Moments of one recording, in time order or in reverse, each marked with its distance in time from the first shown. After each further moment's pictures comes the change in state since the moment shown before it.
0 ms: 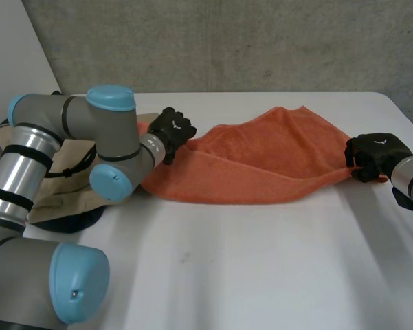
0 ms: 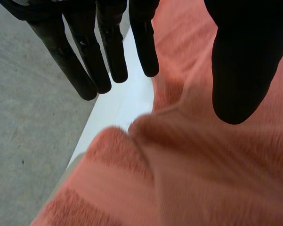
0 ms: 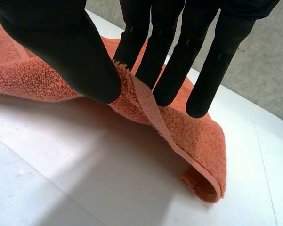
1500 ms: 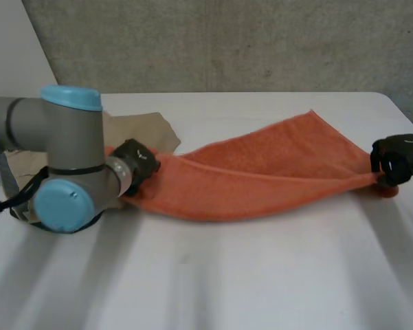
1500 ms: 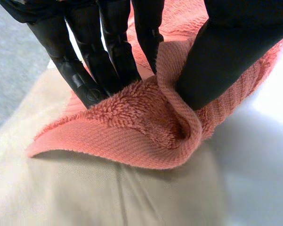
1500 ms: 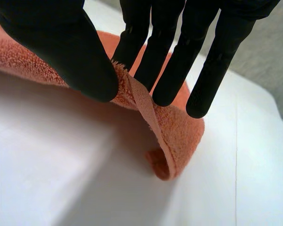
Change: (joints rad) left arm 0.026 0.715 -1.224 0.237 -0.162 0.028; right arm -0.091 -0.160 0.014 0.289 0.002 -0.077; left_hand 0.537 0.608 0.597 0.619 0.564; right_hand 0.000 0.000 0.000 0.000 0.000
